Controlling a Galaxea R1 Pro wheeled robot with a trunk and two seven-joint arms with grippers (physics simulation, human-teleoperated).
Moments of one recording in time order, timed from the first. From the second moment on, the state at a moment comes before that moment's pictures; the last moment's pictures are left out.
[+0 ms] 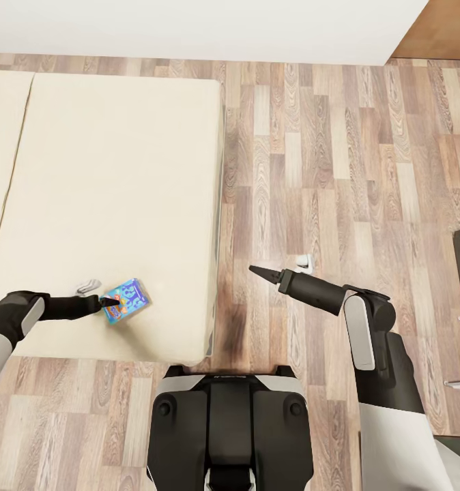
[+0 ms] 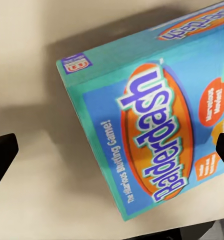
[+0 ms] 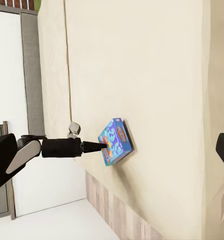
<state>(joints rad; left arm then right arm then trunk) -1.12 0.45 0.01 -0.34 0.12 0.66 -0.74 -0.69 0.09 -0.15 -1.54 -0.36 1.03 0.73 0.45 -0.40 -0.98</state>
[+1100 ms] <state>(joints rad) -1.12 0.45 0.02 -0.34 0.14 0.63 -0.75 -0.69 0.09 -0.15 -1.54 -0.36 1.03 0.73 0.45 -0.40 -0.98</state>
